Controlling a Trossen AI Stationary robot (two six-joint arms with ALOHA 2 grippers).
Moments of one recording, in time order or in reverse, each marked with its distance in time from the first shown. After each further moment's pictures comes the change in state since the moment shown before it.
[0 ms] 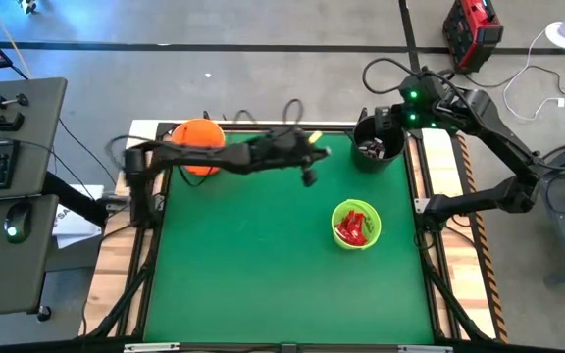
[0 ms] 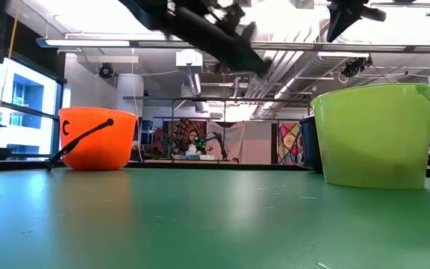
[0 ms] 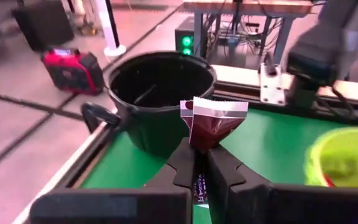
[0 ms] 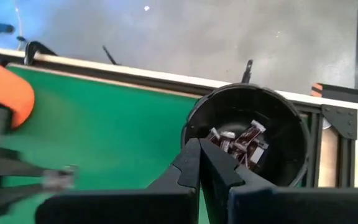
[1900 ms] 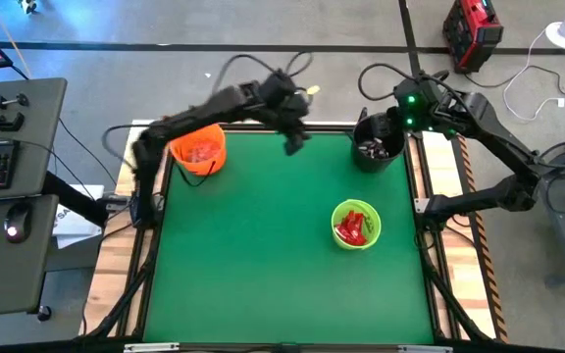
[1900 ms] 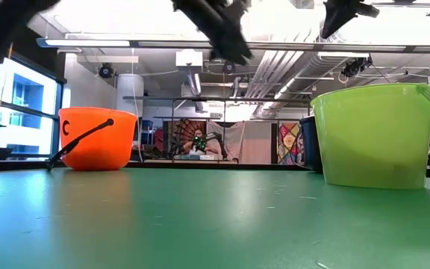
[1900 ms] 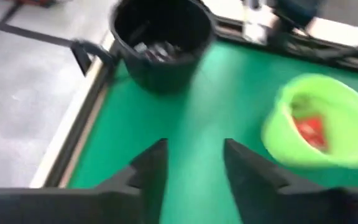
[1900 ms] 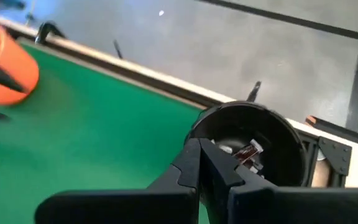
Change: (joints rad) left arm 0.190 0.147 0.721 -1.008 0.305 0.070; right arm 0.066 0.002 0.000 0.039 0.052 -0.144
